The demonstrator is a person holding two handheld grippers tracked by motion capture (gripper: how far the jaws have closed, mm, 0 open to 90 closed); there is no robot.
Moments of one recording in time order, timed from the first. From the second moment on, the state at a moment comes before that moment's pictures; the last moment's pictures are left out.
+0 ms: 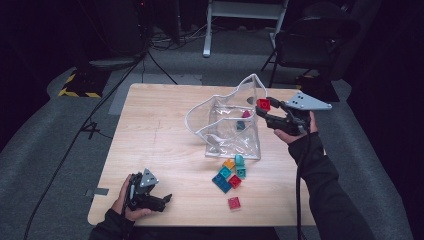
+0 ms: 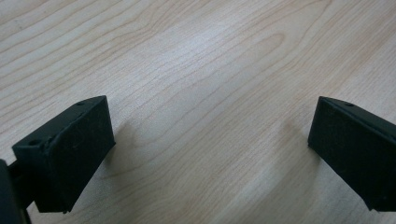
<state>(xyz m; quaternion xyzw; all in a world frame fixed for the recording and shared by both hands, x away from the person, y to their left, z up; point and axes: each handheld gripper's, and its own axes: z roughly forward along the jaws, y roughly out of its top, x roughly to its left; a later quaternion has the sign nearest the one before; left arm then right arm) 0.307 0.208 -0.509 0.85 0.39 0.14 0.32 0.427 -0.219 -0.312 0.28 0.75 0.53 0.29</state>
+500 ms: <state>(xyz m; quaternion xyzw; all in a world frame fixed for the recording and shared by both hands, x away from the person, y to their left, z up) 0.307 0.208 -0.509 0.85 0.39 0.14 0.32 0.439 -0.197 -0.312 0.28 0.76 0.52 0.28</state>
